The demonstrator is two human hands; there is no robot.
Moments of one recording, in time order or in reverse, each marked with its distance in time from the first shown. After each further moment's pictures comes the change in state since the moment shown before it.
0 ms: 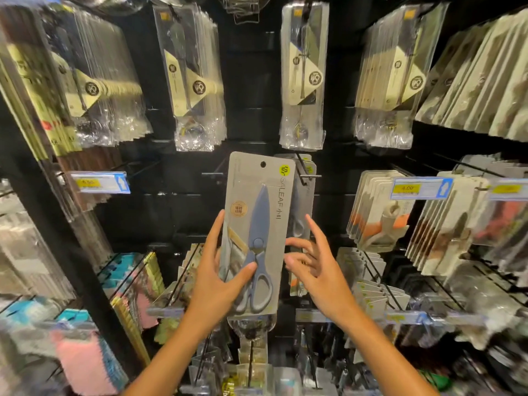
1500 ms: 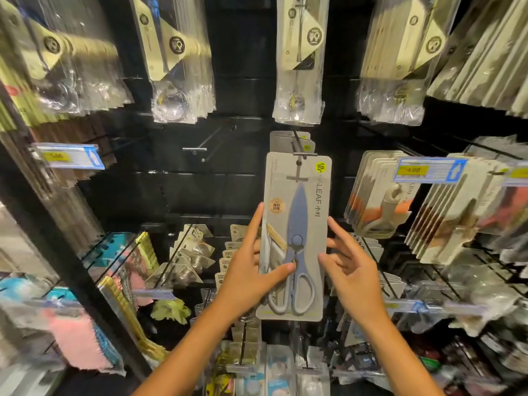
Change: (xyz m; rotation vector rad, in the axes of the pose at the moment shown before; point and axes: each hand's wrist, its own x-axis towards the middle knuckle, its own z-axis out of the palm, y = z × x) left_hand 0.007 -0.023 0.067 -0.094 -0.236 -0.176; right_hand -0.021 0.029 -0.046 0.023 0.222 0.043
